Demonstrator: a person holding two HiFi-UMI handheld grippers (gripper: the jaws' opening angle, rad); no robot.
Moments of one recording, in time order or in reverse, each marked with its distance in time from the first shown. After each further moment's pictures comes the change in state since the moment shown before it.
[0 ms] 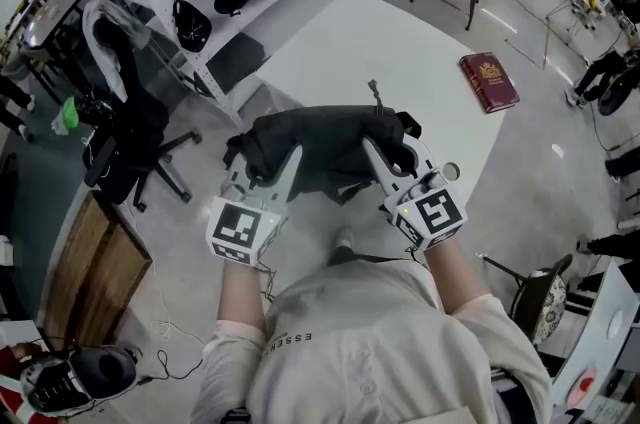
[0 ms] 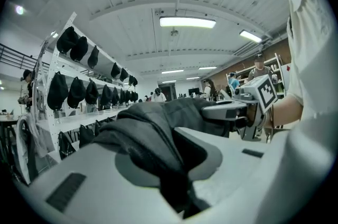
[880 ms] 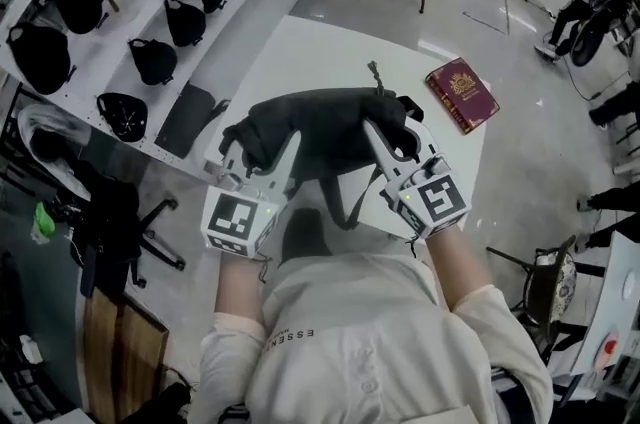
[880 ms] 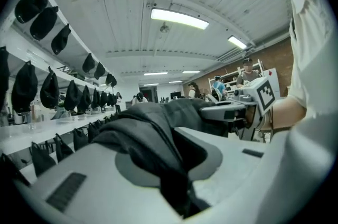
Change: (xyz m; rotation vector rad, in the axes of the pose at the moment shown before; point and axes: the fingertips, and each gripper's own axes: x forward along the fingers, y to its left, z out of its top) left arm 0.253 0.068 0.036 0.047 -0.061 -0.235; right arm 0.086 -0.226 -0.006 -0.015 -0.003 -0.272
